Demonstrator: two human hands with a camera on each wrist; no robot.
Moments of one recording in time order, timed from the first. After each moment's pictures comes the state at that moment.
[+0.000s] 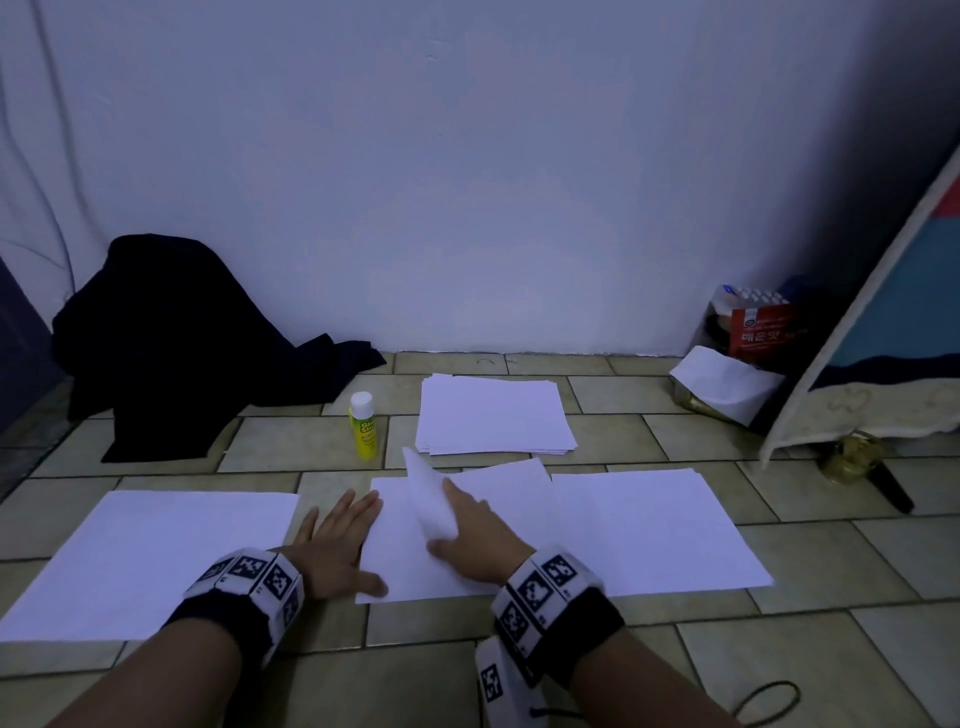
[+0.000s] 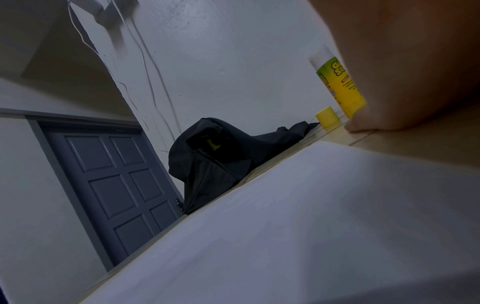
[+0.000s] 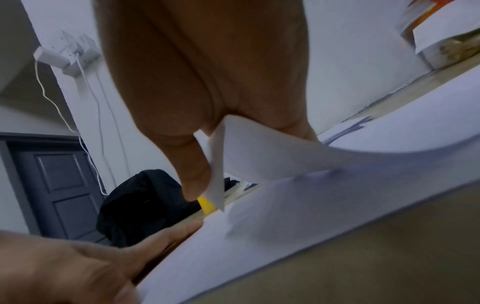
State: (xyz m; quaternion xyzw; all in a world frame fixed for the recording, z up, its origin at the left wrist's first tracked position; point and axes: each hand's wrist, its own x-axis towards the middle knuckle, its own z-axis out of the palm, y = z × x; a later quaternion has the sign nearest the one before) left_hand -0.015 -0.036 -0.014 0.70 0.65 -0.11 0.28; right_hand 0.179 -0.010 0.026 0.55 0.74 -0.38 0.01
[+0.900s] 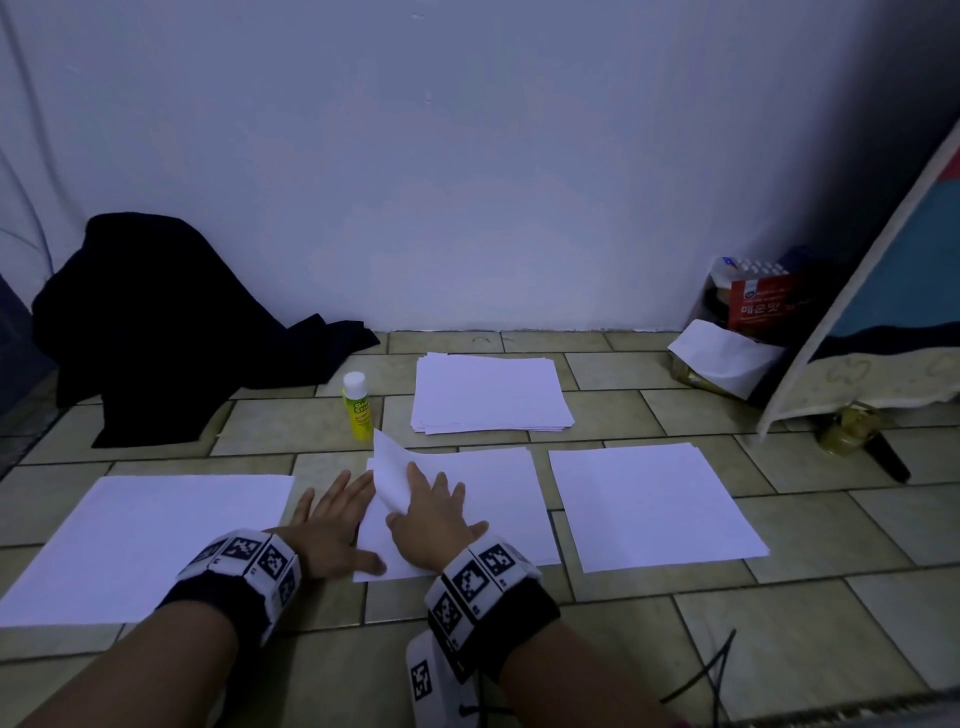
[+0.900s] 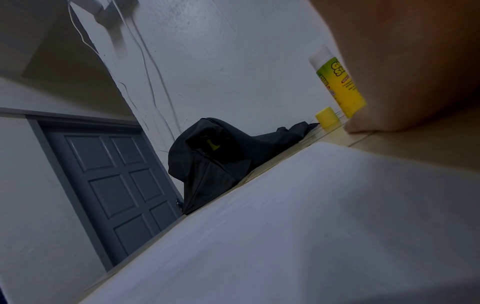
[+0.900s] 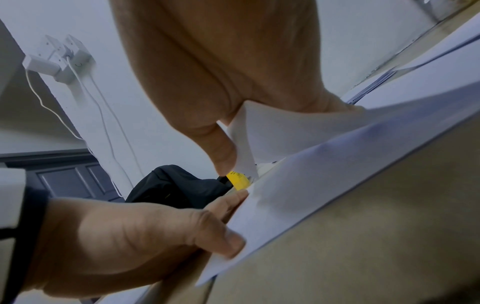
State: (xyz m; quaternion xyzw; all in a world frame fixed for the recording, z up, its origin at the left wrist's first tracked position) left_hand -0.014 -0.034 -0.015 0.69 0.65 -0.13 0.28; right_hand 0.127 -0.023 0.021 0.63 0.68 -0.38 0.01
